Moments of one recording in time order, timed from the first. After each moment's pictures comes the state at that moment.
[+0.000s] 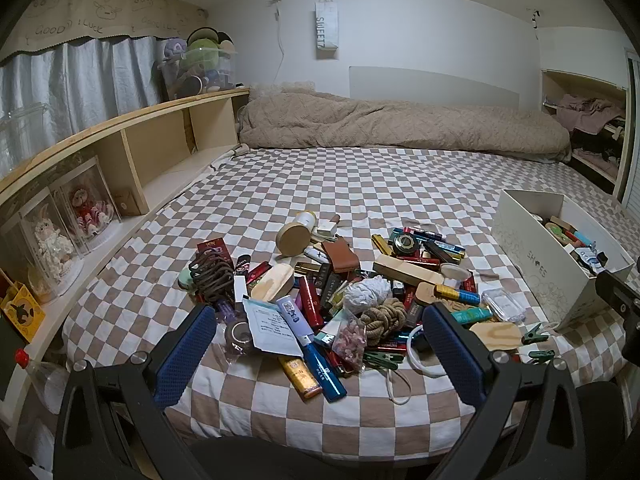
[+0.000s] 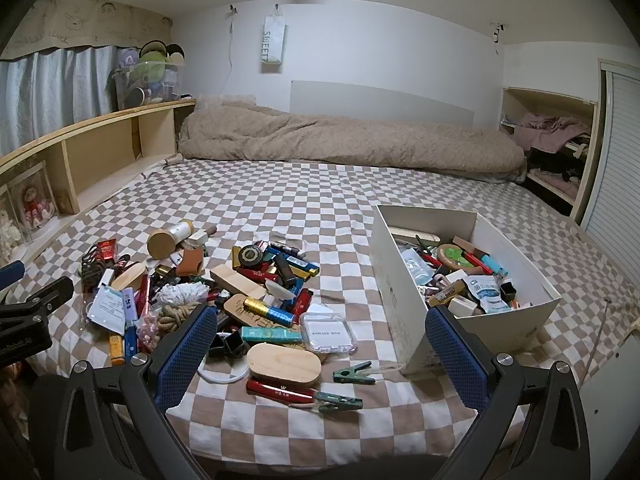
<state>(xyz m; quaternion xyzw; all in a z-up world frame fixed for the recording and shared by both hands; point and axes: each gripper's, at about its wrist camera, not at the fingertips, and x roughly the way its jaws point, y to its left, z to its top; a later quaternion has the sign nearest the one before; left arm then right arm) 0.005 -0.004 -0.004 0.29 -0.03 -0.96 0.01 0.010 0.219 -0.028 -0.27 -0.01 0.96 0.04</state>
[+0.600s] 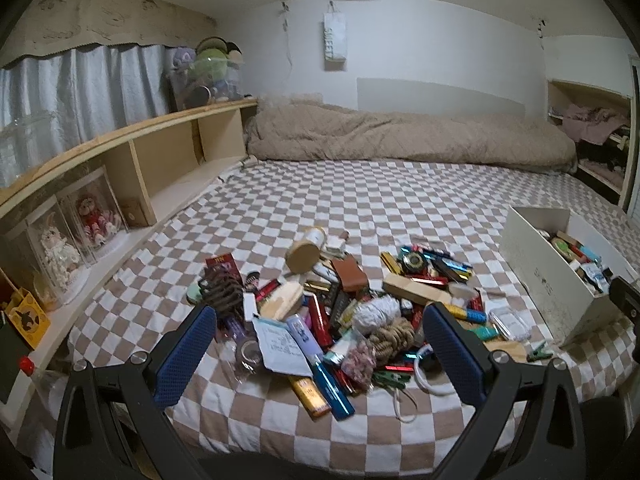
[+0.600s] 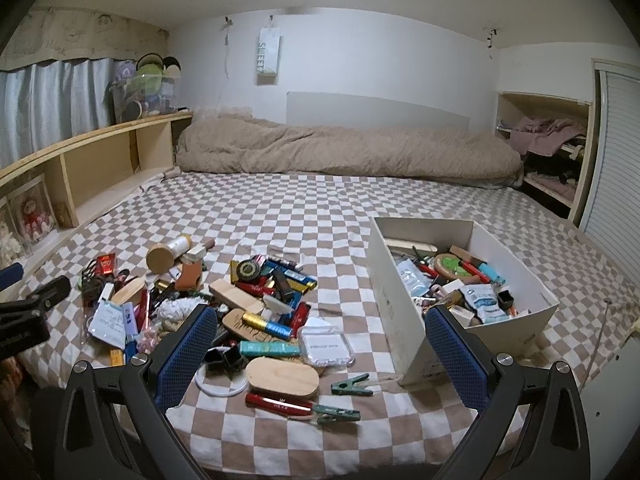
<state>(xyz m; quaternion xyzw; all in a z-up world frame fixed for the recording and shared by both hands) -0.002 -0.010 0.010 0.26 -0.02 -0.96 0.03 0.010 0.226 -0.020 -0.25 0.00 0.97 0.05</state>
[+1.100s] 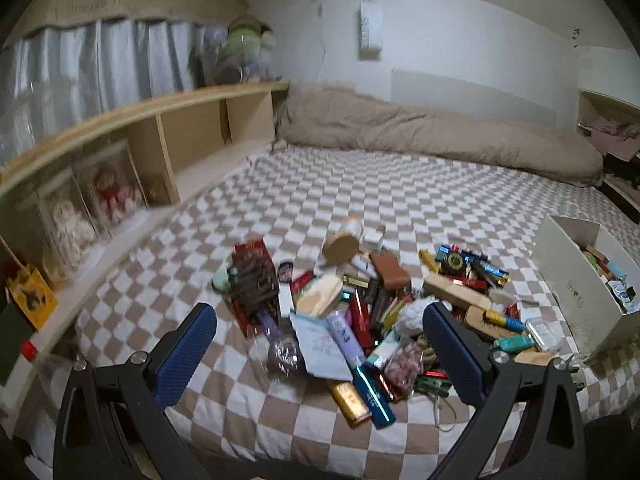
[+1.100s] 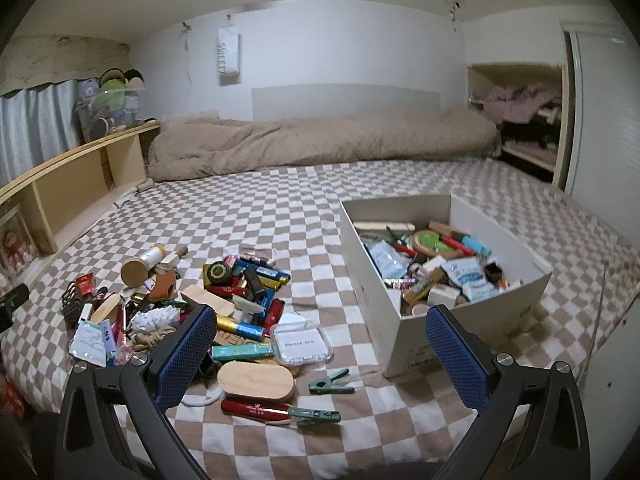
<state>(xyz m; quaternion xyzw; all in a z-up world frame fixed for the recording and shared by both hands) -0.028 -0.053 -0.010 0.30 0.00 -0.95 0.07 -0.004 0.264 -0.042 -0.27 0.06 0.96 0.08</state>
